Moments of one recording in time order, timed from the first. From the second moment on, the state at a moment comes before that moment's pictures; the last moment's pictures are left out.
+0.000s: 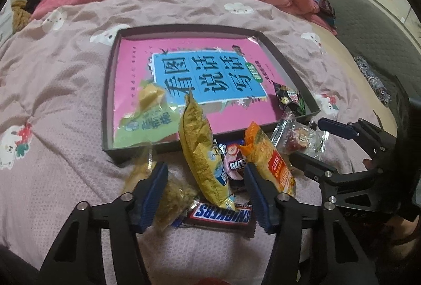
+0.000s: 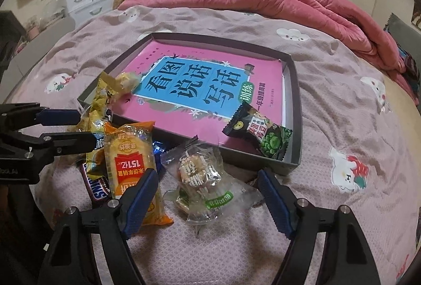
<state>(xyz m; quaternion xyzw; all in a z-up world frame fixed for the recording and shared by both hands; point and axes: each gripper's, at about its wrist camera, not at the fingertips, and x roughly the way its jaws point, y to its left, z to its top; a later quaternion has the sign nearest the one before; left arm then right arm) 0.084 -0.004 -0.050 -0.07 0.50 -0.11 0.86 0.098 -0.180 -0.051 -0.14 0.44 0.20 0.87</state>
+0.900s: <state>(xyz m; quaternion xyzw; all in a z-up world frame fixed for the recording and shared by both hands) 0.109 -0.003 -0.076 -0.12 0.52 -0.12 0.84 0.093 -0.180 -0.044 -0.12 0.41 0.25 0.87</state>
